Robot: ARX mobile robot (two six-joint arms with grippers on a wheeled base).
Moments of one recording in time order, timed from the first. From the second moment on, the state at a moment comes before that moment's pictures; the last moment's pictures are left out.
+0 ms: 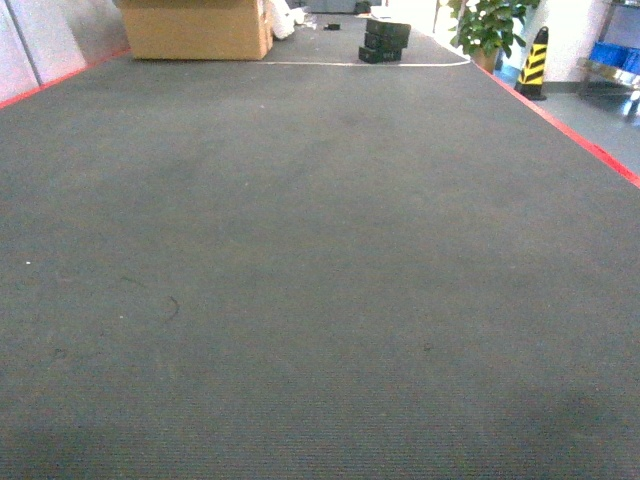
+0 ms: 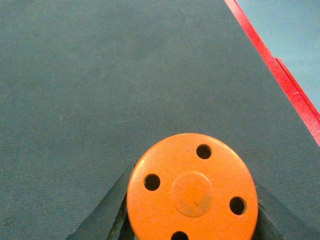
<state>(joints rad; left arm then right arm) -0.10 1.09 0.39 0.44 -0.23 0.01 0.14 1.43 0.53 0.48 0.26 0.09</state>
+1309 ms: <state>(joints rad) -0.10 1.08 0.39 0.44 -0.24 0.01 0.14 1.43 0.53 0.48 0.26 0.09</state>
